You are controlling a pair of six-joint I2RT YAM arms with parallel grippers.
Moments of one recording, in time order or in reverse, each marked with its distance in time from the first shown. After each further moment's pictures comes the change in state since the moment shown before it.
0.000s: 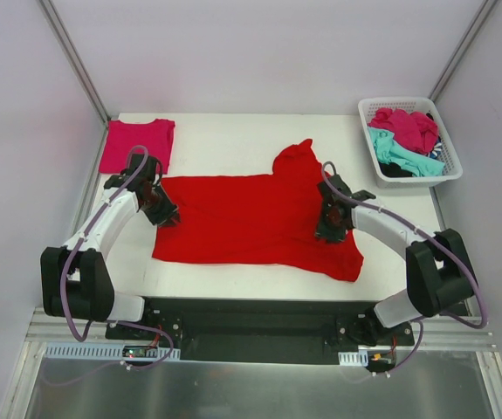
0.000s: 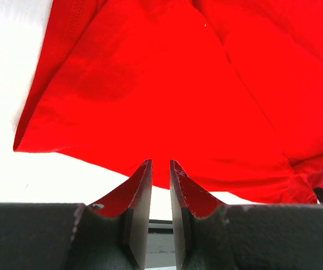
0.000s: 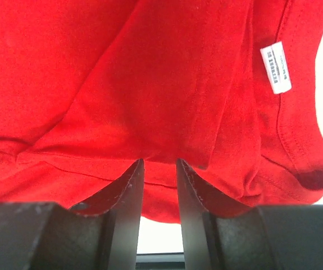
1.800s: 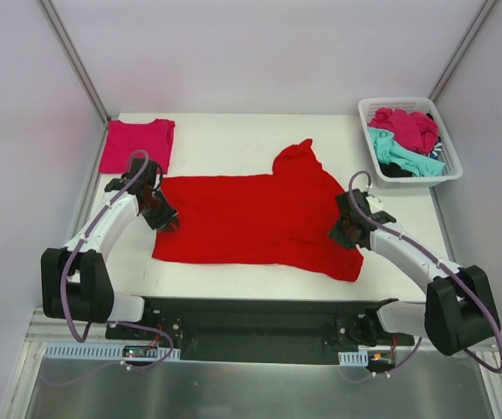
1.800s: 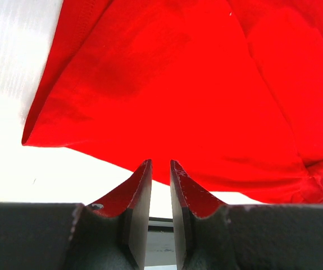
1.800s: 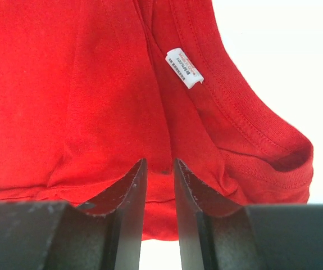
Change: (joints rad) left arm 0.000 -0.011 -0.038 -0.007 -0.014 0.003; right arm -0.061 -0.259 -0.233 0.146 0.142 0.323
